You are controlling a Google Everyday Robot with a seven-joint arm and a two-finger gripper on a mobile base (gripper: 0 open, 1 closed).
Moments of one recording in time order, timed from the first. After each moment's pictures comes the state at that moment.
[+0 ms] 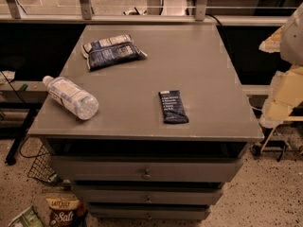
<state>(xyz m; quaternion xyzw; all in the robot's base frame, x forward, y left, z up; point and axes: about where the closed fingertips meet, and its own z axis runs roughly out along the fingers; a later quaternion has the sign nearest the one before) 0.438 -0.217 0.976 -0.60 0.78 -0.03 0.16</state>
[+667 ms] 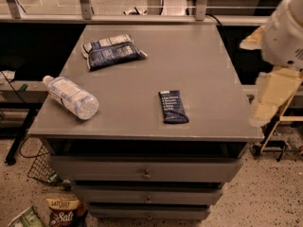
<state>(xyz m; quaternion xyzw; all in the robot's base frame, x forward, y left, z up) 0.447 -0.191 0.973 -0.65 0.74 -0.05 0.16</state>
